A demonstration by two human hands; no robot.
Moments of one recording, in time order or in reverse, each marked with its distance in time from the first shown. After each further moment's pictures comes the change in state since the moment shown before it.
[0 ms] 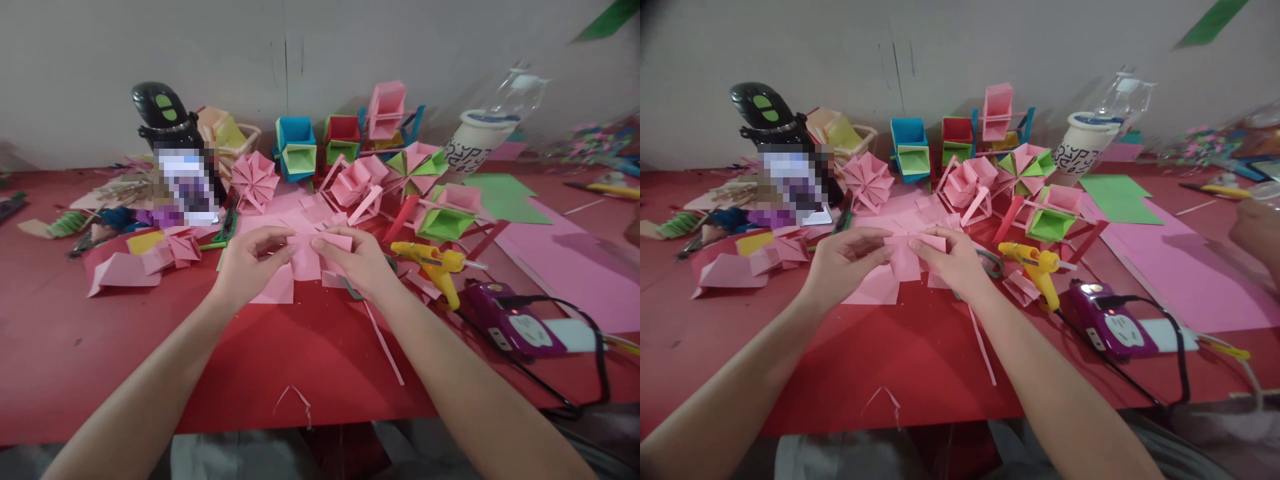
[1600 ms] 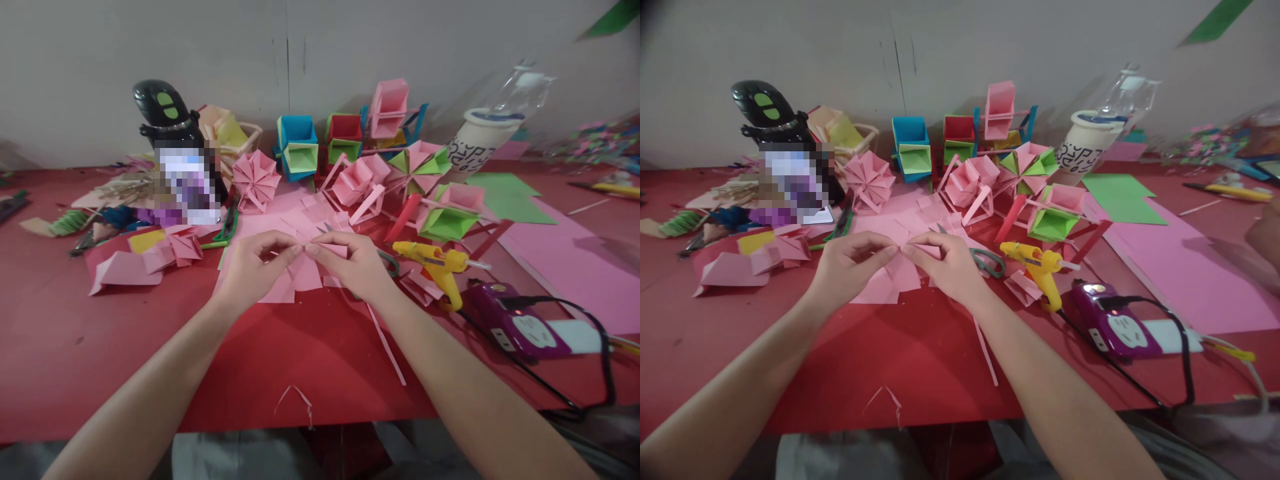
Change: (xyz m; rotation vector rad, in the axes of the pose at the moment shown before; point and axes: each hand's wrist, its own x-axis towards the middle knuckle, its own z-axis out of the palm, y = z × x) left_hand 0.000 0.006 0.003 0.086 -0.064 0.089; right_hand -0.004 -0.010 0.003 -0.176 -0.134 -0.183
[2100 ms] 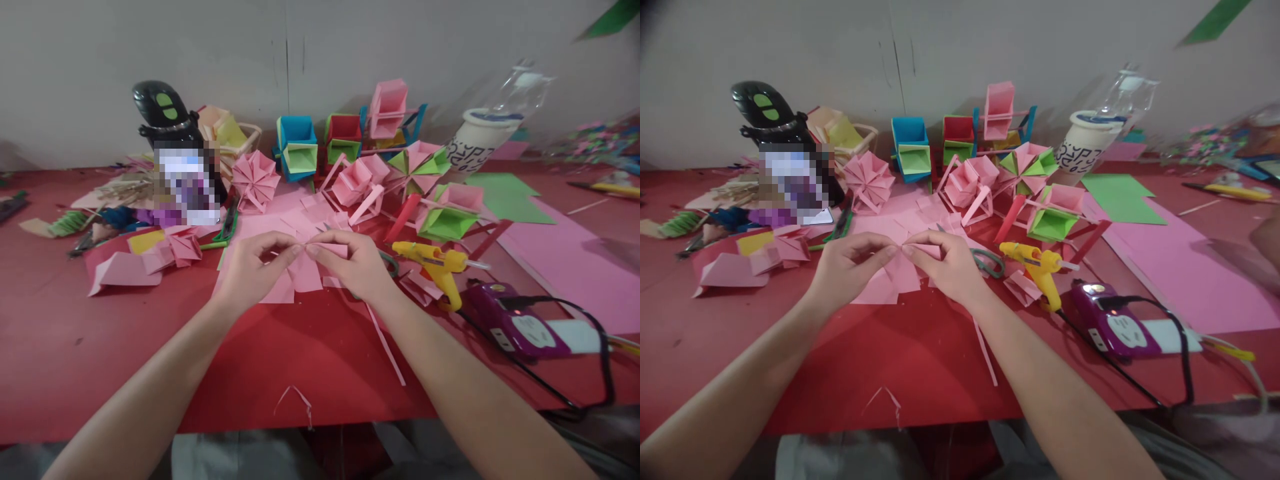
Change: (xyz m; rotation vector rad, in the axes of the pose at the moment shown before) left_hand -0.001 -0.002 0.000 0.021 0.001 0.006; right_hand 0.000 -0.001 0.000 -0.018 0.024 -0.005
